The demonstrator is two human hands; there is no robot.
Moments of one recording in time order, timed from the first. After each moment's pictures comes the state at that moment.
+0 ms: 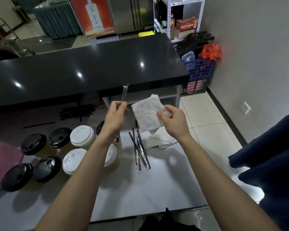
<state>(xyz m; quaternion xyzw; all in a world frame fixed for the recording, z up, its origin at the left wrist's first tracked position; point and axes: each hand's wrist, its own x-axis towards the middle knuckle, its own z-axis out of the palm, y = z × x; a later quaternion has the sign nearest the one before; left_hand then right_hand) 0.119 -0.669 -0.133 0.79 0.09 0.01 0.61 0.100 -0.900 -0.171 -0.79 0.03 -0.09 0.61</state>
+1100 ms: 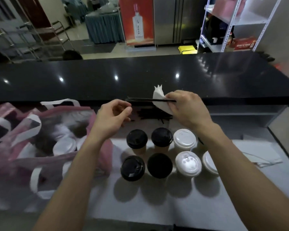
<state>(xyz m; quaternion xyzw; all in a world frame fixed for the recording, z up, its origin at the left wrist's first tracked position) 0.055 -0.268 -0.031 0.84 0.02 0.10 0.53 0.100 -0.538 -0.014 -0.92 -0.23 -0.20 0.24</state>
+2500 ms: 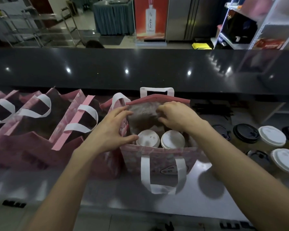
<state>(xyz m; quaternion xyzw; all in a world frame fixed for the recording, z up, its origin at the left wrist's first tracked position) -0.015 0.091 -0.056 0.97 -0.09 0.02 0.23 0.082 -0.170 -0.048 -0.96 -0.29 -0.03 0.04</state>
